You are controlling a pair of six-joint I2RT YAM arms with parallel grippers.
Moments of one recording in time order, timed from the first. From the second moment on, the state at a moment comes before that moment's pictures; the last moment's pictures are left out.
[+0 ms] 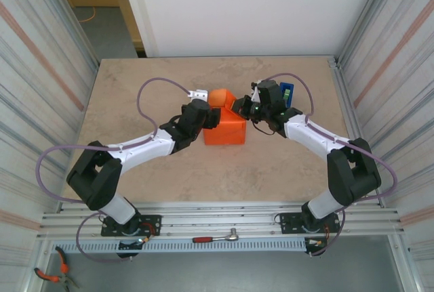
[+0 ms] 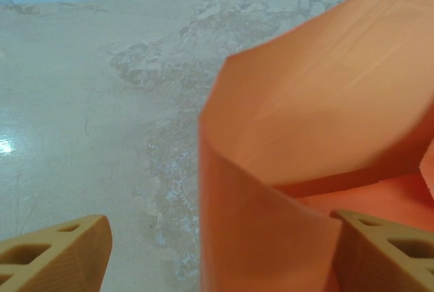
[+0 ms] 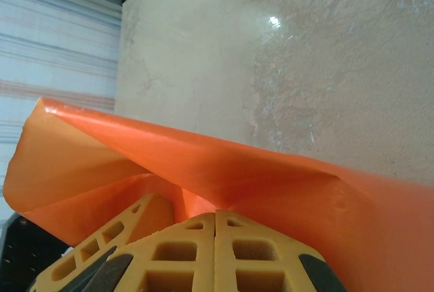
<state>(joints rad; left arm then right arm) -0.75 1.57 0.98 0.02 -0.44 -0.34 0.48 1.54 1.01 -0.05 -0.35 0.88</state>
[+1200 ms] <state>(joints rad) -0.49 1.31 0.95 -0.20 -0.17 -0.64 0.63 1.49 0.92 0.05 -0.05 0.62</state>
